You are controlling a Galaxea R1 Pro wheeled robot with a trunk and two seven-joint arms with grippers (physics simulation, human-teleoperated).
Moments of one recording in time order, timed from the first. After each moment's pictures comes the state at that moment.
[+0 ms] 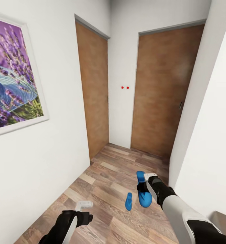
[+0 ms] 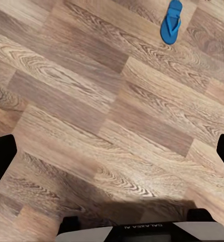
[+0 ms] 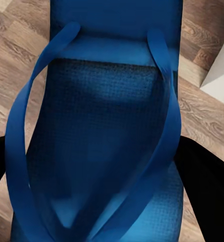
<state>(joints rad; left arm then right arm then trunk) -0.29 -0.09 -0.07 -0.99 0.09 0.73 0.07 -0.82 0.08 -0.10 -0.35 0.18 0.55 -0.02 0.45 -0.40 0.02</state>
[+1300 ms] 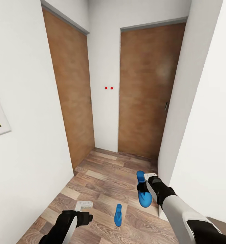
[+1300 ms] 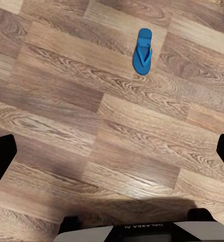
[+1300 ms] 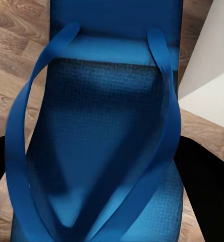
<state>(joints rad) -0.29 -0.09 -0.07 -0.99 0.09 0.73 0.08 -0.82 0.08 -0.10 -0.35 0.18 0.55 -0.02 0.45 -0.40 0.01</state>
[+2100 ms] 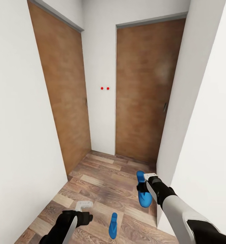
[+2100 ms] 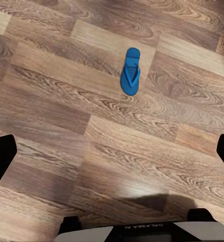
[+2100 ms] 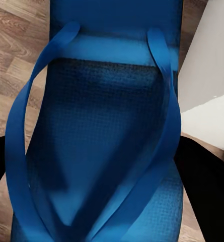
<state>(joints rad) -0.29 -0.09 -0.07 -0.99 0.09 0.73 0.07 -0.82 0.08 -0.10 -0.35 0.18 0.55 -0.02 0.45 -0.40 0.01</state>
